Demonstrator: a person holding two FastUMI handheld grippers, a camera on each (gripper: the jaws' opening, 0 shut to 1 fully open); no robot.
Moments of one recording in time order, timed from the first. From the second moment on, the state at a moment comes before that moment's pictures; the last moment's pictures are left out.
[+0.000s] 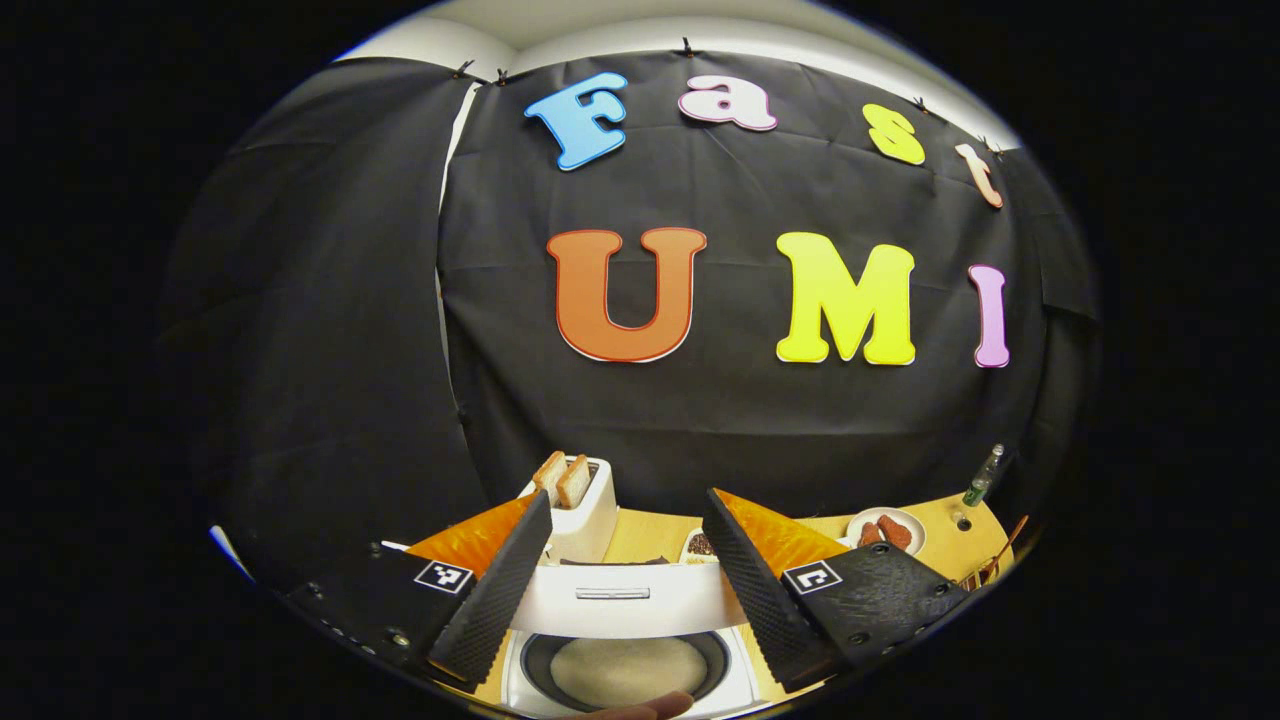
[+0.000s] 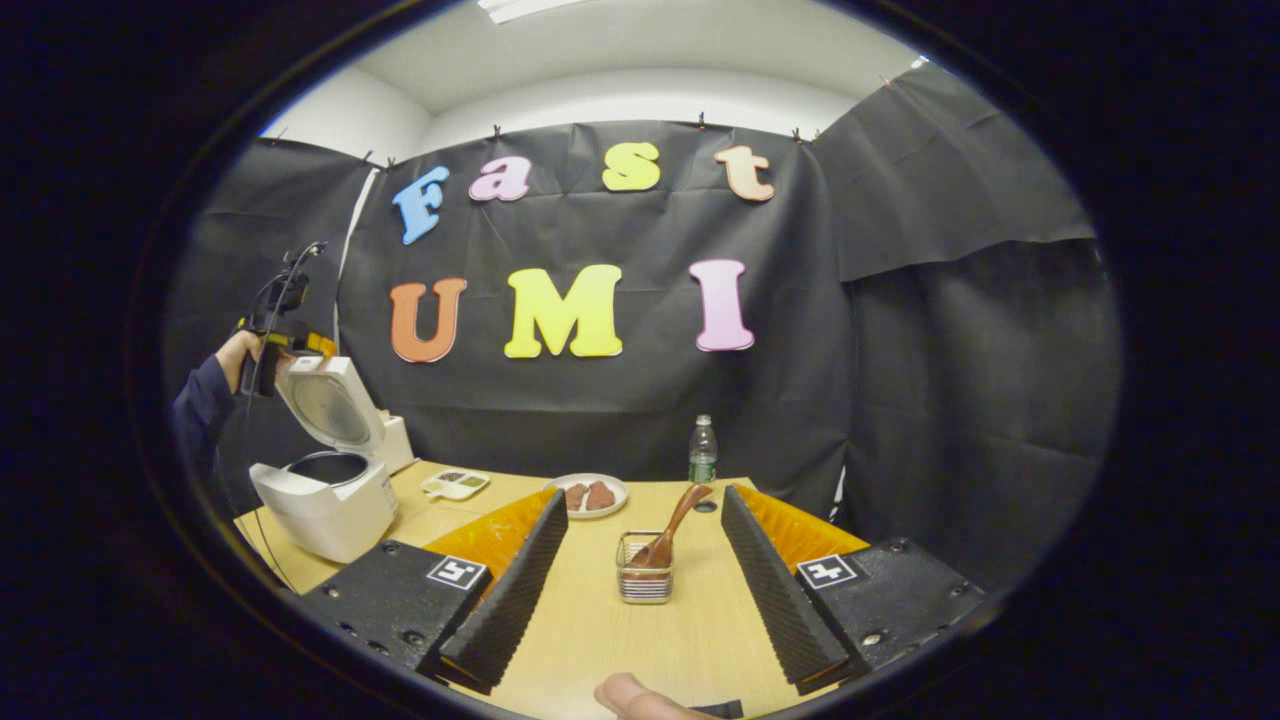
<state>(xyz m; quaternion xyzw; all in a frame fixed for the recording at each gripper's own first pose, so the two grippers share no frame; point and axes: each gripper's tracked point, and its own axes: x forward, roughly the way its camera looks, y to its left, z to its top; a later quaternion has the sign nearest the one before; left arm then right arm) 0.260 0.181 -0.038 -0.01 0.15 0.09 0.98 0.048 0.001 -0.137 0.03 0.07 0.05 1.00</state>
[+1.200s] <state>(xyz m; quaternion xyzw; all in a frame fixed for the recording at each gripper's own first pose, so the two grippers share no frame) 0.175 0.145 -0.166 -0.02 0.25 0.06 0.97 0.030 -0.017 -0.132 0.06 0.06 -0.02 1.00</state>
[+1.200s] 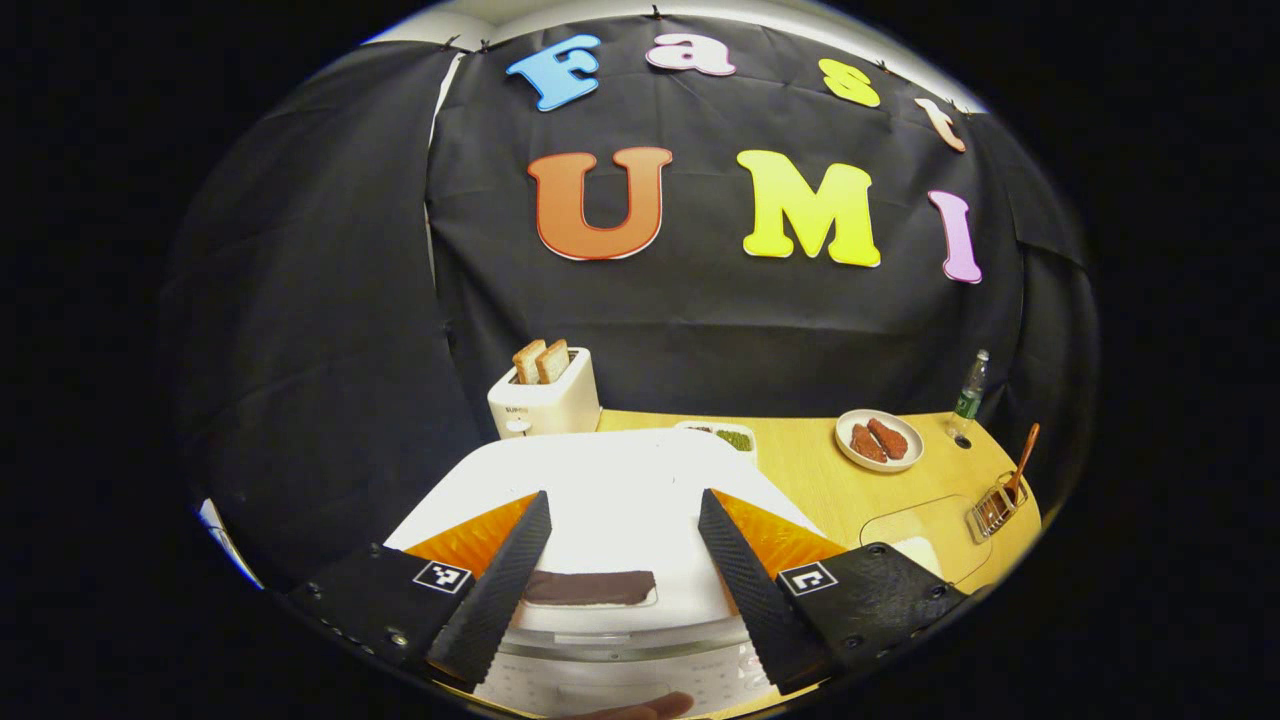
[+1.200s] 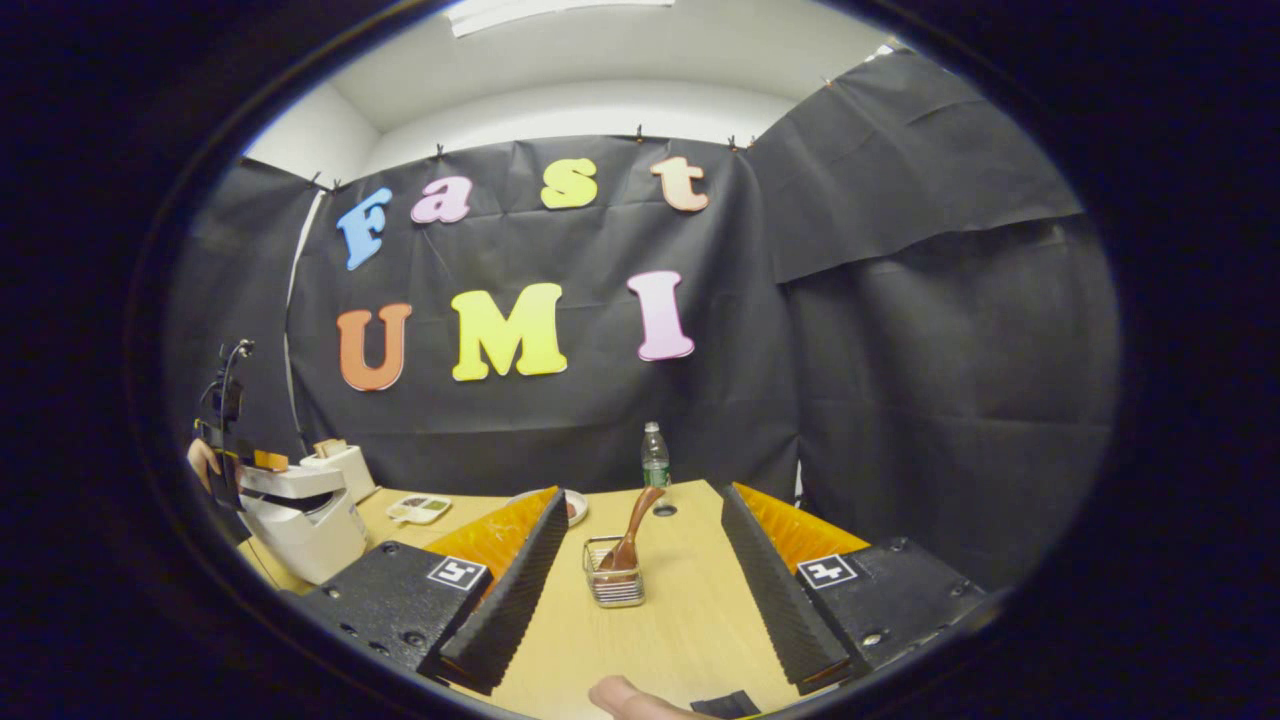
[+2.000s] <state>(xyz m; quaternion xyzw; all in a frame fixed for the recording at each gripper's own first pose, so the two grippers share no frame) 0.175 0.140 -0.192 -0.07 0.25 0.06 0.96 0.030 -0.008 -0.142 0.03 0.07 -0.01 1.00</state>
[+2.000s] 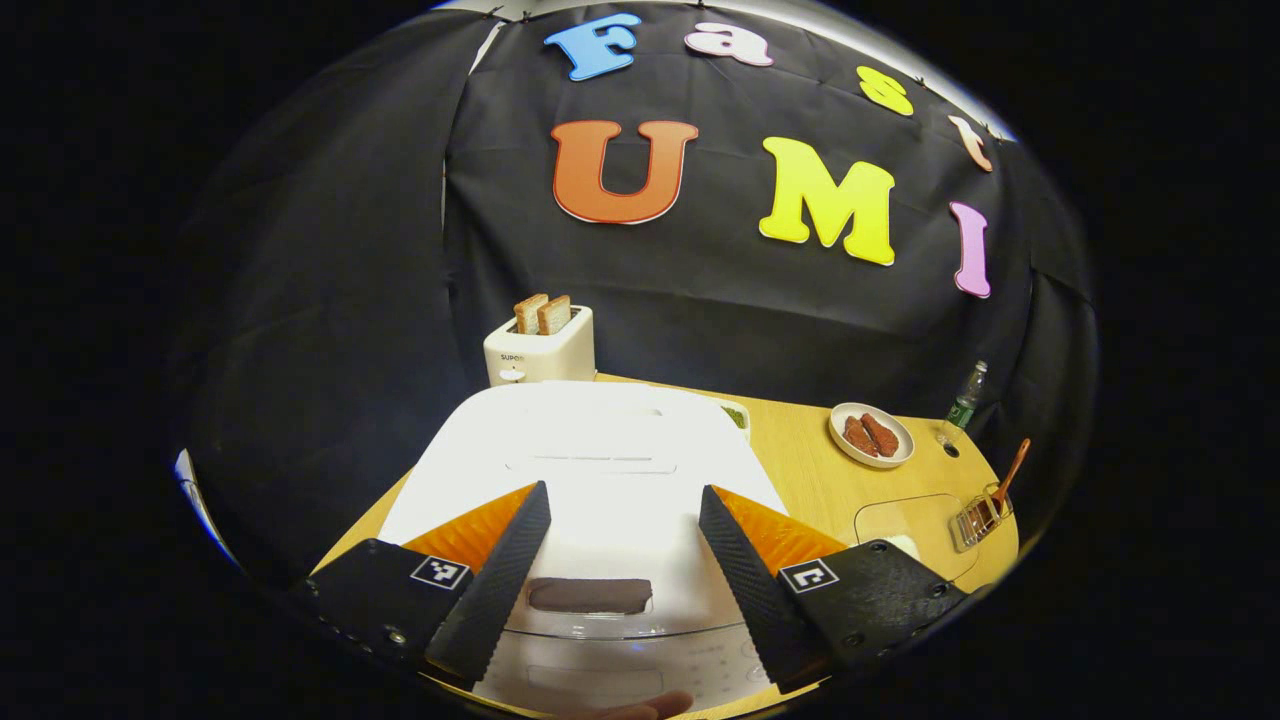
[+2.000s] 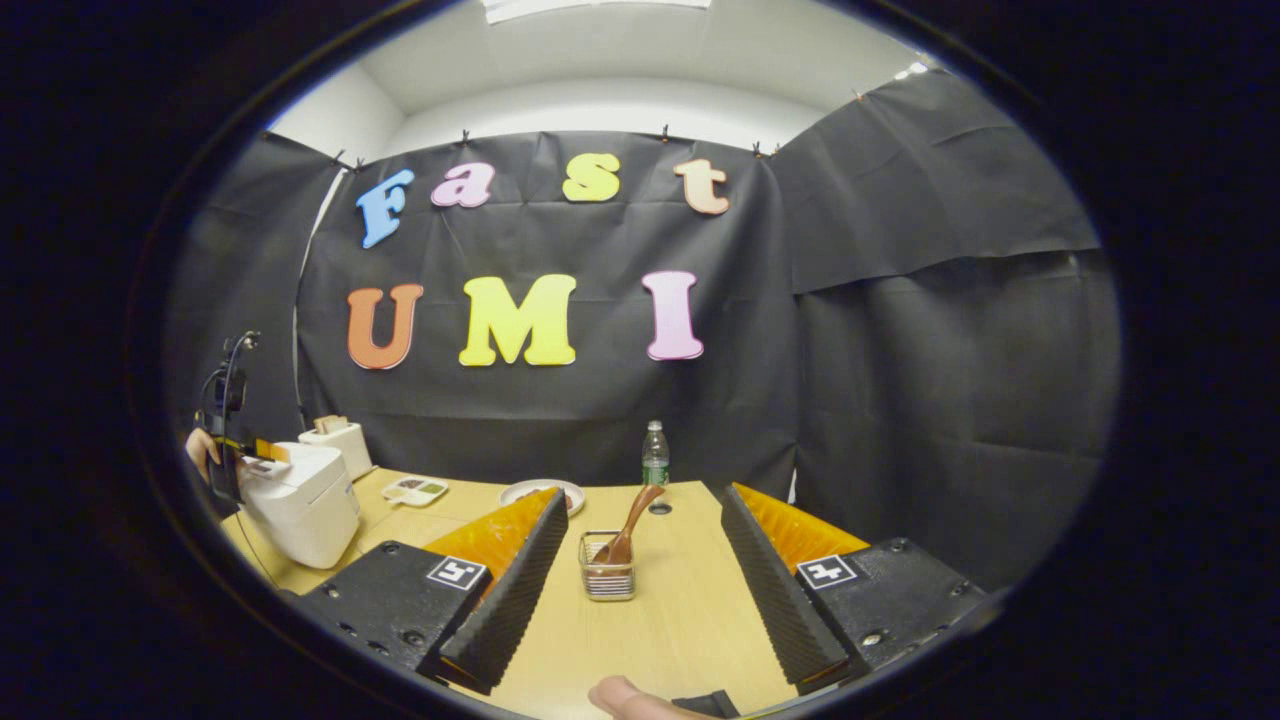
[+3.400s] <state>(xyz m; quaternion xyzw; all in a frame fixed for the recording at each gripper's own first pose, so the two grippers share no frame) 0.088 0.110 -0.088 -0.08 0.10 0.06 0.99 0.034 0.021 -0.133 0.06 0.06 0.02 1.00</state>
